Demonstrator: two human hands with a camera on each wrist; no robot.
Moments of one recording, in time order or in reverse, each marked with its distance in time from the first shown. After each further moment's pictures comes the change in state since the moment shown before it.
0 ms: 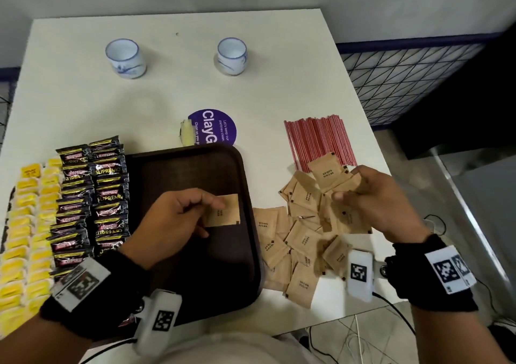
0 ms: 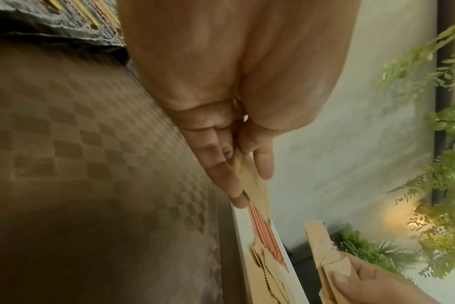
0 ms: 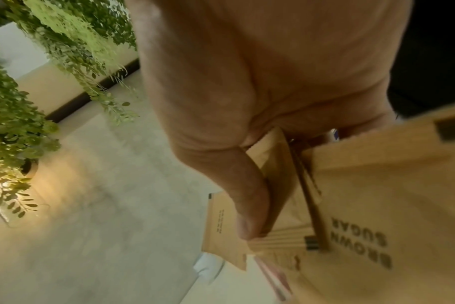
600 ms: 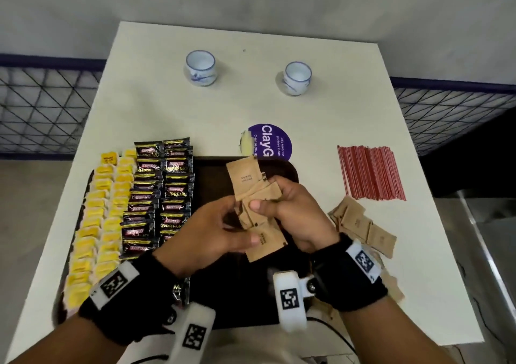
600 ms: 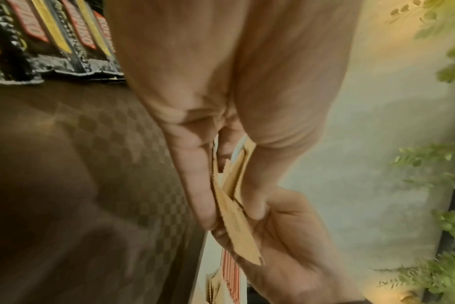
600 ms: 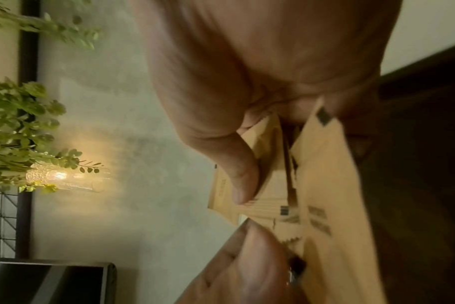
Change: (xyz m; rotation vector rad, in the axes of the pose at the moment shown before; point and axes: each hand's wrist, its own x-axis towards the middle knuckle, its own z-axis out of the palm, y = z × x) left_hand -0.032 0.002 -0.046 -0.342 -0.115 -0.146; right_hand -0.006 -0.104 0.195 0.311 -0.404 0.008
